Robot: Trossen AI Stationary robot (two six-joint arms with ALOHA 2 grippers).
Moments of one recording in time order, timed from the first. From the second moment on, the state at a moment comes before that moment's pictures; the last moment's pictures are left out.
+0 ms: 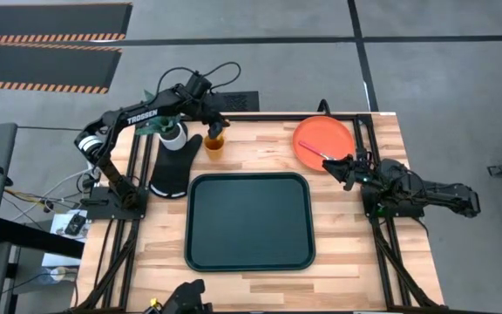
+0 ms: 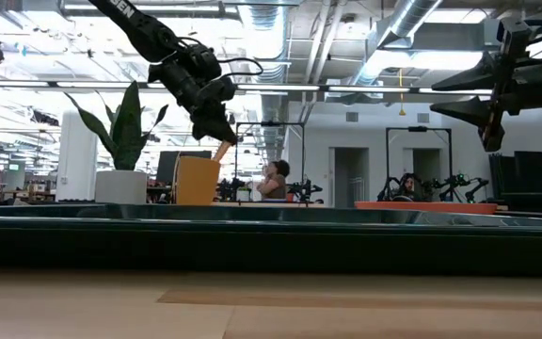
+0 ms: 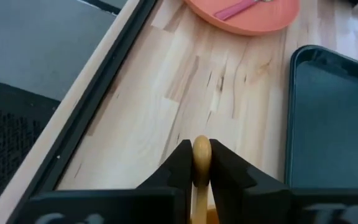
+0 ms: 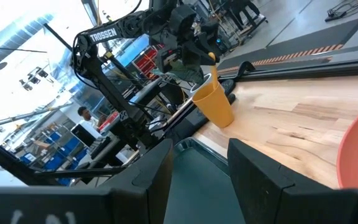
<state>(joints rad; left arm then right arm) 0.80 1.67 1.26 -0.48 0.48 0.26 -0.19 0.01 0.03 0.01 0.17 0.73</state>
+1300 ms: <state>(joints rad) 0.45 0.96 1.26 -0.36 -0.21 -0.46 -0.19 0.09 0.03 0.33 0.26 0.78</state>
